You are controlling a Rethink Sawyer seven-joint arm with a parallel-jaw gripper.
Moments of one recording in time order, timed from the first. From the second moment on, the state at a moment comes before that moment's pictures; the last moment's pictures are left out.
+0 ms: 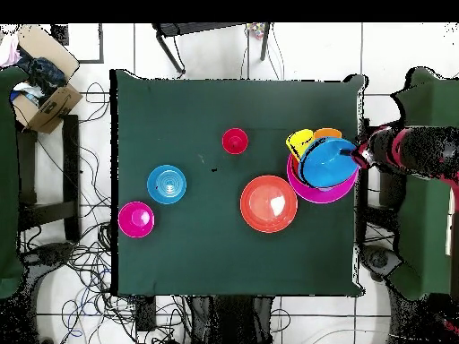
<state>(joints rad) -1.18 -0.36 0.94 1.19 -0.60 1.18 0.62</state>
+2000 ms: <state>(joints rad) -0.68 -0.47 0.55 1.13 -0.53 0.97 1.48</state>
